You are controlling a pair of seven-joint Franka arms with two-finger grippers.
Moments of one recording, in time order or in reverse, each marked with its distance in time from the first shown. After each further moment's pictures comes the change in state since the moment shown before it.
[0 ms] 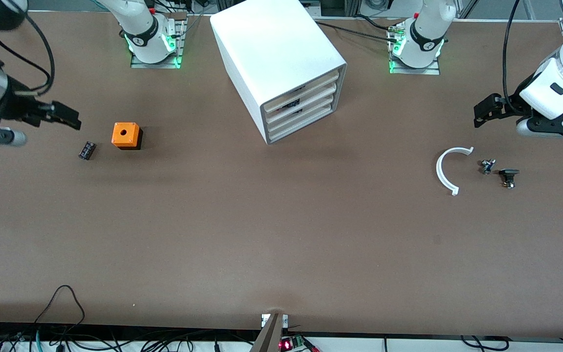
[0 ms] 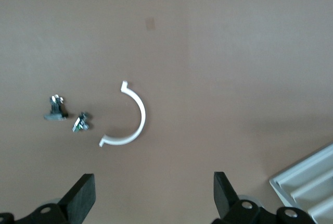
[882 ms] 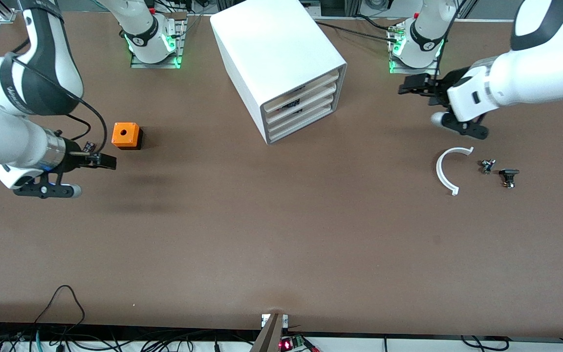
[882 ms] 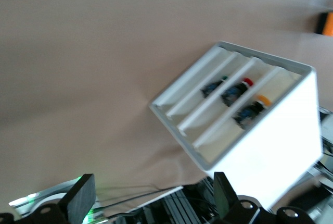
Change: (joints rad) left arm -0.017 0.100 -0.113 -0.004 -0.460 -0.190 0.010; right arm 0.038 0.212 0.013 0.001 0.001 0.155 0.001
